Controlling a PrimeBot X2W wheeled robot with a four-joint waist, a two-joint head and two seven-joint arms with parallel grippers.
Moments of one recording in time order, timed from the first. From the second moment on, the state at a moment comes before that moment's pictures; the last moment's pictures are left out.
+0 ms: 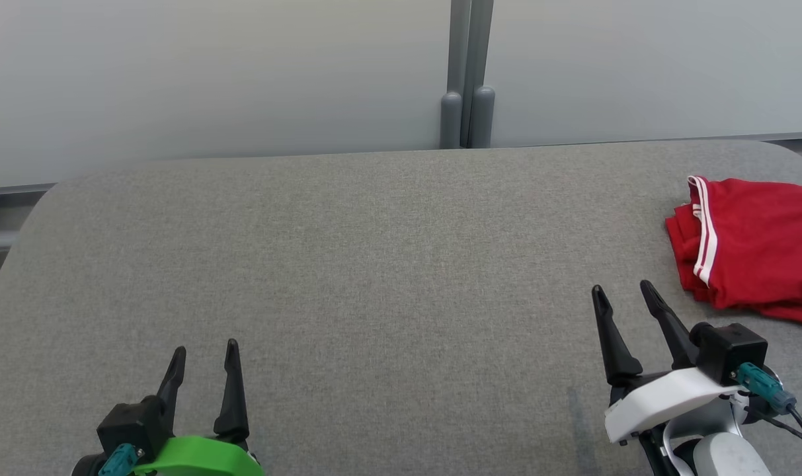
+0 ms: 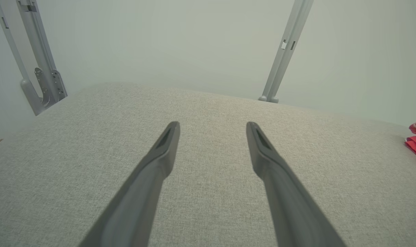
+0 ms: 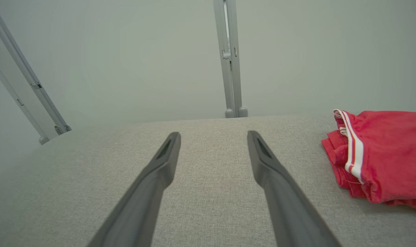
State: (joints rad) left arm 0.00 0.36 -0.46 0.07 -0.65 0.30 -0.26; right arm -0.02 -0.05 0.04 0.07 0.22 0.13 -0.11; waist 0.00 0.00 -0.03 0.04
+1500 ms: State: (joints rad) left arm 0.01 0.28 -0.38 0.16 -0.86 0.21 -0.18; right arm 0.01 -0.05 0.02 0.14 0.53 0.13 -0.07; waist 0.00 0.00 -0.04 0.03
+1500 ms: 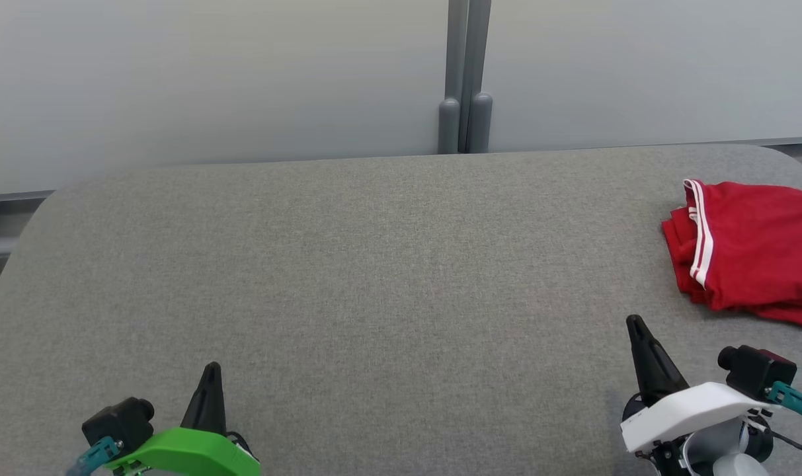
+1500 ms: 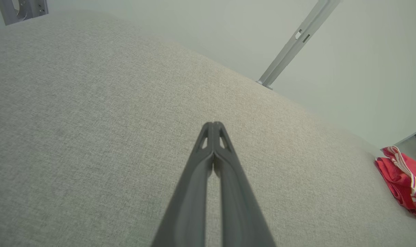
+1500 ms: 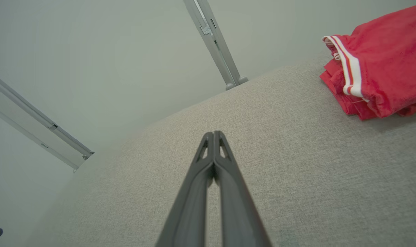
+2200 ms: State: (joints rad) left arm -0.04 0.22 -0.27 0.20 -1.07 0.12 -0.11; right arm -0.02 -0.06 -0.02 0.17 0.83 0.13 -0.02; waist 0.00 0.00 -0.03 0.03
